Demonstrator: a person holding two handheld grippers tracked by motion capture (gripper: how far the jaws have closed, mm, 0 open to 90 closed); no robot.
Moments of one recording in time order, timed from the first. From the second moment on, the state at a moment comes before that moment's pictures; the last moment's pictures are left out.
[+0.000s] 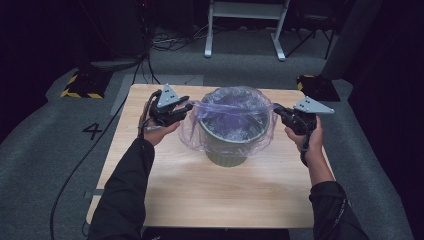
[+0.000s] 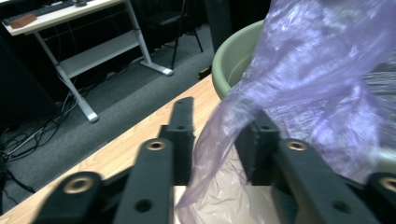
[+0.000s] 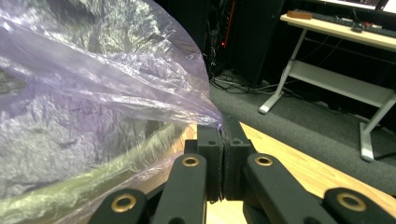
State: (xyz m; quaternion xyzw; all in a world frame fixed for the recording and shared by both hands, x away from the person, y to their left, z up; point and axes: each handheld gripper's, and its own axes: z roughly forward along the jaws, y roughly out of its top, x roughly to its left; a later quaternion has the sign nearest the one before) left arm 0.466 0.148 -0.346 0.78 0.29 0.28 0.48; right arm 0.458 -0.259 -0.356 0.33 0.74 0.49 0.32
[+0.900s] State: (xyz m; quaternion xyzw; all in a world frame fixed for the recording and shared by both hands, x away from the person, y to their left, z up) left arm 0.533 0.111 -0.411 0.78 0.42 0.15 0.44; right arm 0.503 -0.253 -0.418 0.40 0.76 0.46 0.25
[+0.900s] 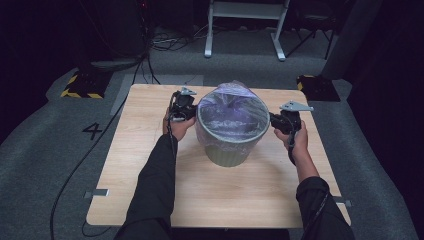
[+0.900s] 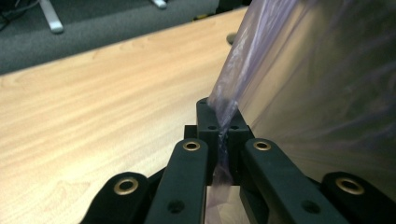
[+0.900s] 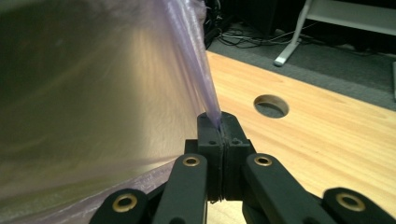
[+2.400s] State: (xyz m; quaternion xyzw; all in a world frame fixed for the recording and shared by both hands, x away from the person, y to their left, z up) left arm 0.438 0.135 -0.412 0.83 0.26 0.20 0.44; right arm 0.439 -0.278 -0.399 0.28 0.80 0.43 0.32
